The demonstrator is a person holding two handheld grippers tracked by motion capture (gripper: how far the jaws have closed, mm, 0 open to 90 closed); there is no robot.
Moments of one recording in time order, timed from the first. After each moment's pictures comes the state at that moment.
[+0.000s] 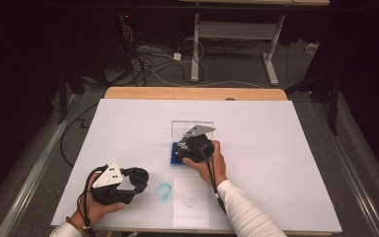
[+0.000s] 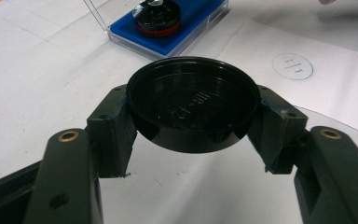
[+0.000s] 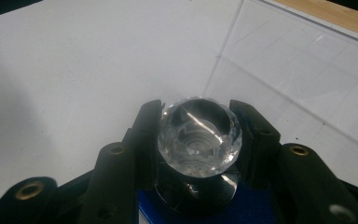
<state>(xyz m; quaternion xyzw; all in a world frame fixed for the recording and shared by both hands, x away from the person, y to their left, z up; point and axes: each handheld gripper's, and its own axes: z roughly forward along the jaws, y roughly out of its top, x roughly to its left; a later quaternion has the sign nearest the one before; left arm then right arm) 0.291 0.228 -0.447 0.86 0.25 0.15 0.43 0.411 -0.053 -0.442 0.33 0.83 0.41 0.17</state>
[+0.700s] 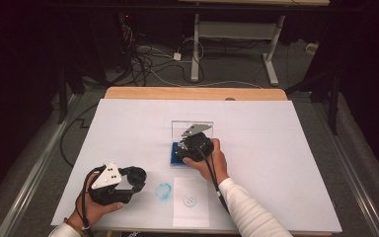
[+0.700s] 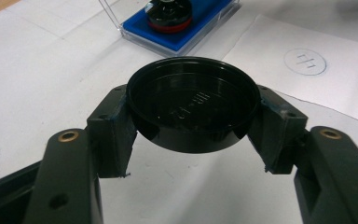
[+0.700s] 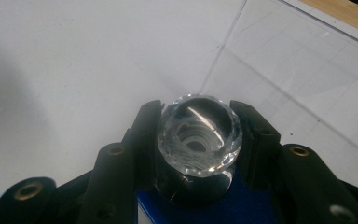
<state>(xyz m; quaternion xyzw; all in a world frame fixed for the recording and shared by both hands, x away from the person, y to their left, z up) 0.289 0.230 -0.446 0.86 0.26 0.17 0.41 0.413 -0.052 -0.436 0.31 0.85 0.38 0.17</state>
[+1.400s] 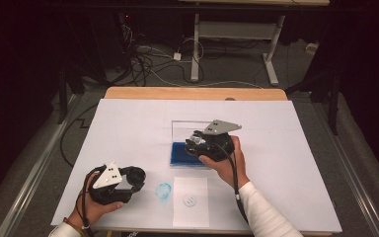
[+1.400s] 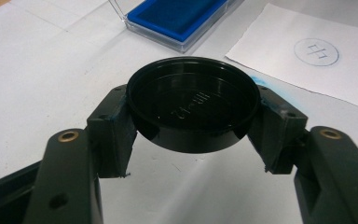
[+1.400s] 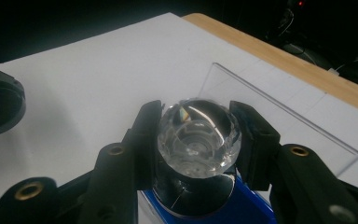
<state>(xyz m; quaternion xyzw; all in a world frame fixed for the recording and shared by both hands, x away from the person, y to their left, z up) 0.290 0.230 -0.447 0.86 0.26 0.17 0.40 0.383 -0.102 -0.389 0.28 0.81 0.47 0.19</state>
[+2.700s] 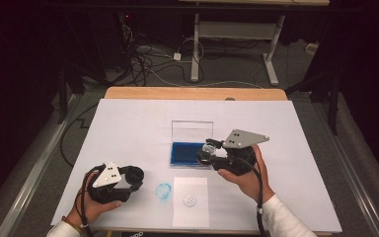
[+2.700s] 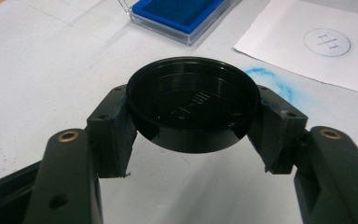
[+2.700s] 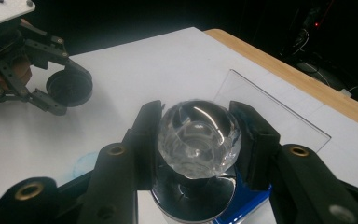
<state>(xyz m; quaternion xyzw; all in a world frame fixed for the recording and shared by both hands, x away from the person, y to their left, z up) 0.294 0.233 -0.452 0.86 0.26 0.17 0.39 0.337 -0.141 -0.363 0.24 0.82 0.49 0.18</state>
